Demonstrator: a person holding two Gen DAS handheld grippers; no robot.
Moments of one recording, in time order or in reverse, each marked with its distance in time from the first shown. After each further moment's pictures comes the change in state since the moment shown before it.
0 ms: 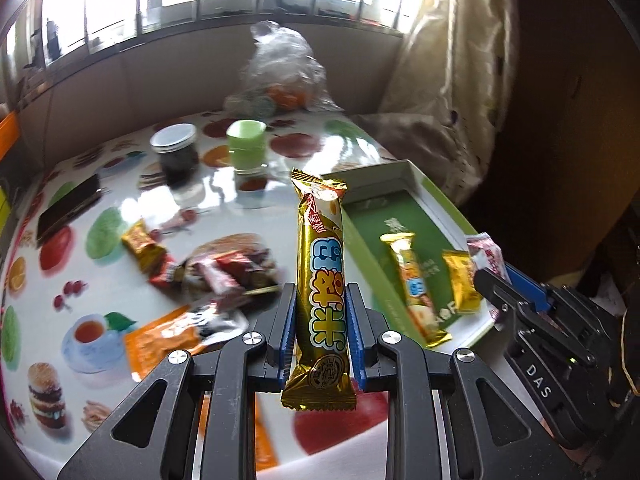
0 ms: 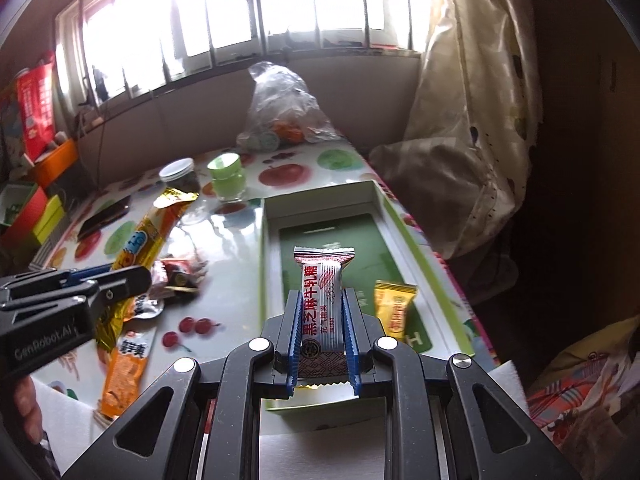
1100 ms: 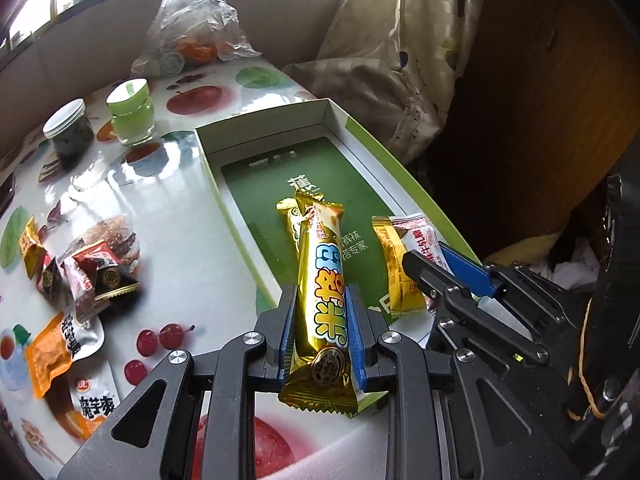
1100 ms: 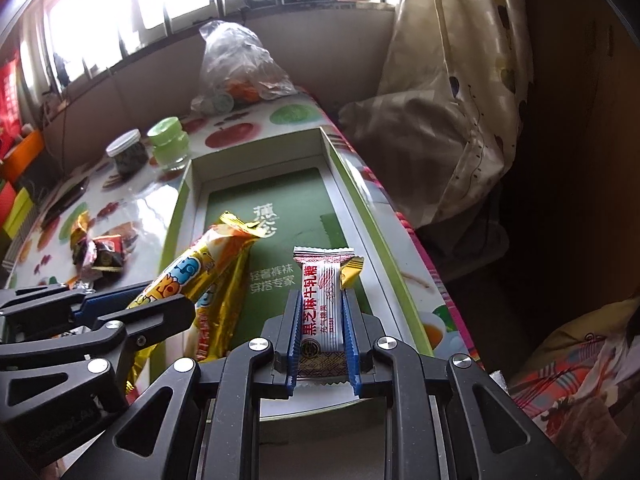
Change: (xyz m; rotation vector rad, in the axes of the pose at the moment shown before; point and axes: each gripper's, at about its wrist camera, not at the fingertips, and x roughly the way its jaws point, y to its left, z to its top) left arm 0.076 -0.072 0.002 0.065 0.159 -0.136; right arm 0.056 -0.049 -0.010 0.034 0.123 -0.038
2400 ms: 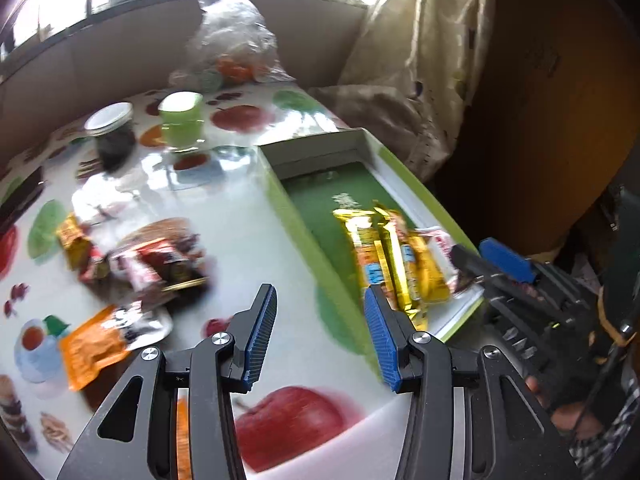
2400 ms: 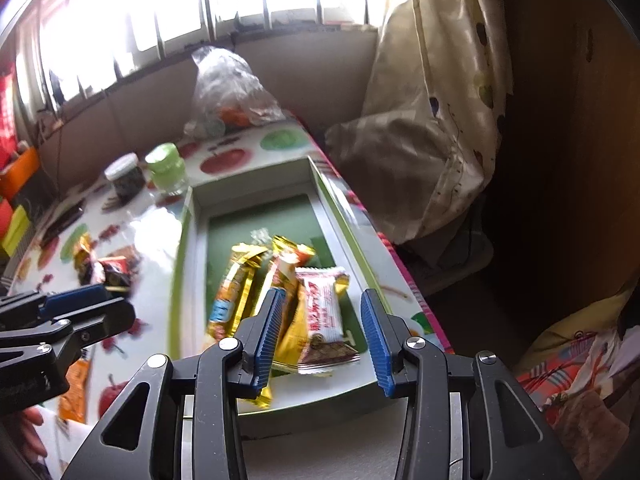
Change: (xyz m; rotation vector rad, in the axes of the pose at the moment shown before) left arm -0.050 0.046 -0.014 -0.040 -0.088 0.020; right arm -0.037 0.008 0.005 0.024 -0.084 -0.024
